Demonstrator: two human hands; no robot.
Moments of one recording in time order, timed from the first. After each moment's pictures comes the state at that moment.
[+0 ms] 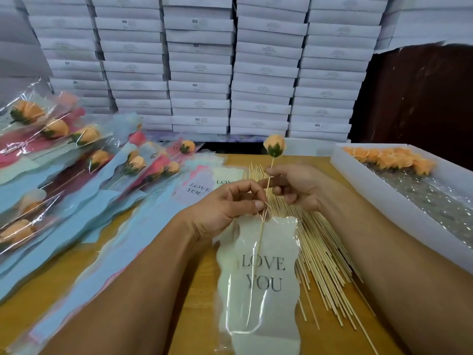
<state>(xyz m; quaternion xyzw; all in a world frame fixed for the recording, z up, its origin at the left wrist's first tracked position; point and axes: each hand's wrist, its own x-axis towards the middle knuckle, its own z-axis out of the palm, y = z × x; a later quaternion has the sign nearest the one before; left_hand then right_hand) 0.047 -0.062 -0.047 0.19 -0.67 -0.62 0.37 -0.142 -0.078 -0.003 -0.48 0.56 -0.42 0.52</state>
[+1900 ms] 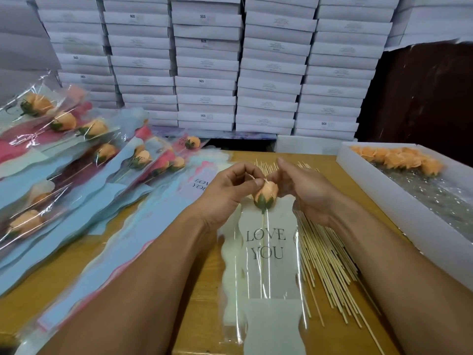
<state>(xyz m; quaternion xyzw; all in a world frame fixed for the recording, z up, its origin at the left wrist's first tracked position) 0.041 -0.062 -0.042 0.26 -0.64 -0.52 0.50 -0.139 -0.046 -0.013 -0.58 0.52 -0.42 0.47</state>
